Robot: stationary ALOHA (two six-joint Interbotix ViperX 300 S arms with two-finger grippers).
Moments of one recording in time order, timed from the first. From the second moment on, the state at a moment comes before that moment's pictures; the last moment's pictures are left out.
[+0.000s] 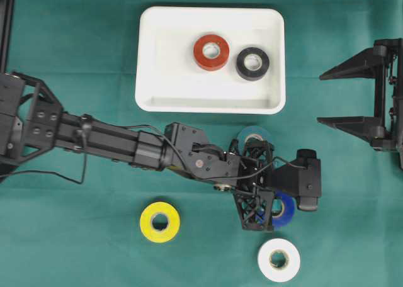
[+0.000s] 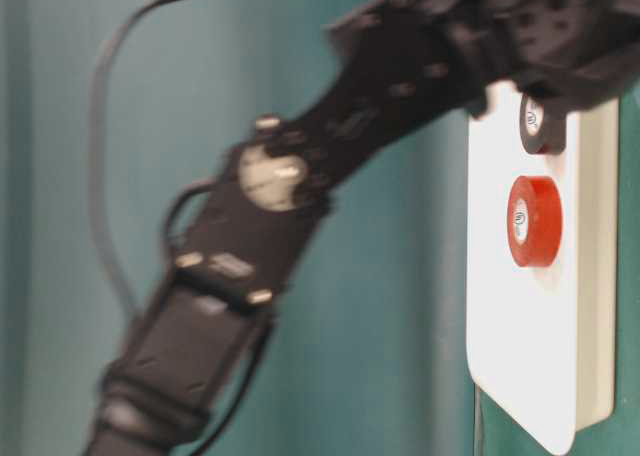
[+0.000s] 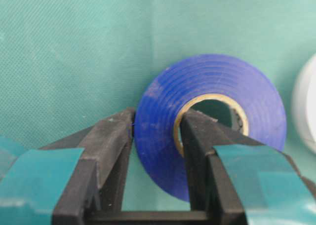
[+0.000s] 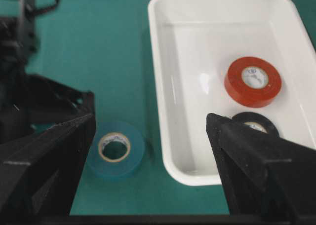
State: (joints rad) left arm -0.15 0.57 -0.18 0.01 0.53 -0.10; right arm -0.07 -0.84 1.03 -0.23 0.24 0.35
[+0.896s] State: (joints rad) left arm -0.15 0.33 -0.31 0.01 0.77 -0.10; right arm -0.07 -0.84 1.03 -0.23 0.24 0.36
